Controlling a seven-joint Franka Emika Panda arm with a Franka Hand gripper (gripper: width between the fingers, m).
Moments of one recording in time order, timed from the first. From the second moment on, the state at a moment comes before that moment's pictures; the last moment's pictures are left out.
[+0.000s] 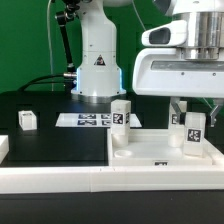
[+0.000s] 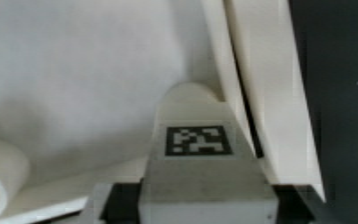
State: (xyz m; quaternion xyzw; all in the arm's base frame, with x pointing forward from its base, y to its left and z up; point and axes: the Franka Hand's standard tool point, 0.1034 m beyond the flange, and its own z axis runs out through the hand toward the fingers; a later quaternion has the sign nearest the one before) arm 0.607 0.113 0.078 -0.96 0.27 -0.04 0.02
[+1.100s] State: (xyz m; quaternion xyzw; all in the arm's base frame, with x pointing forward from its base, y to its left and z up) arm 0.606 0.119 0.077 -0.70 0.72 -0.02 0.06
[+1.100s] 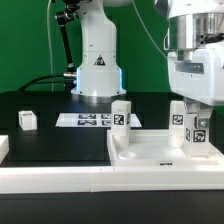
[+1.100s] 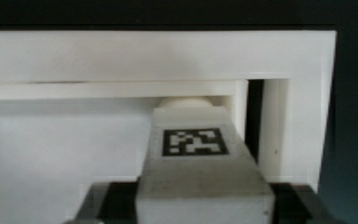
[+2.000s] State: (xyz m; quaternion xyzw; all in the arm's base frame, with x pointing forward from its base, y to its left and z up) arm 0.605 0.119 0.075 -0.62 0.78 0.00 0.07
